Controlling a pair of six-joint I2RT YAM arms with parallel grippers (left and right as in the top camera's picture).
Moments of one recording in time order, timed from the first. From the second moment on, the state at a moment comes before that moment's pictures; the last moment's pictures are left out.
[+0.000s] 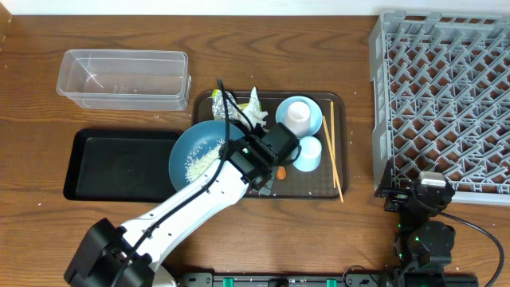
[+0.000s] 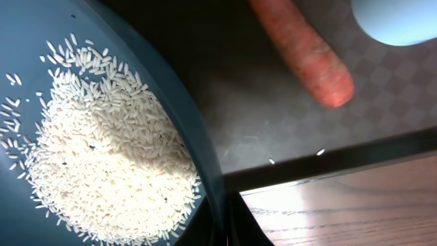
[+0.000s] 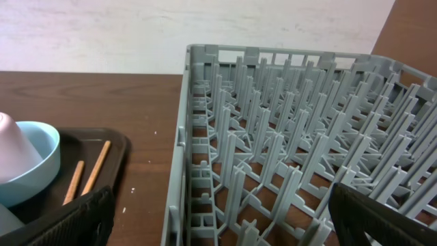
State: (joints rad) left arm -0.77 1.55 1.13 -0.97 -0.21 -0.44; right arm 0.01 0.07 0.01 -0.07 0.15 -0.03
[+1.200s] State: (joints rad) left arm -0.07 1.36 1.13 -0.83 0.16 -0.27; right arm 0.01 0.07 0.01 -0.07 0.15 -0.03
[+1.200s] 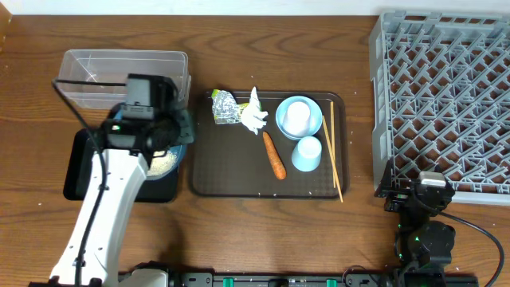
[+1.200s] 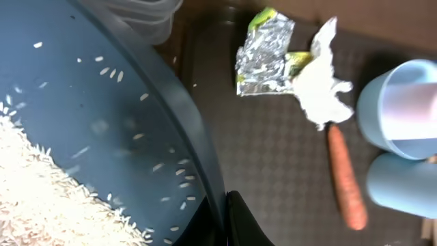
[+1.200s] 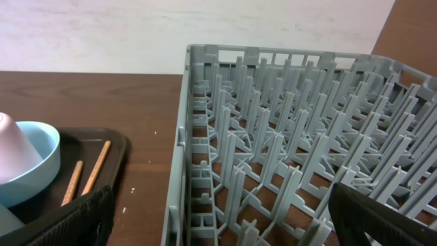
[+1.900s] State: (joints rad) left arm 0.27 1.36 1.13 -0.84 0.57 -0.27; right arm 0.01 0.07 0.01 -0.07 0.15 -0.03
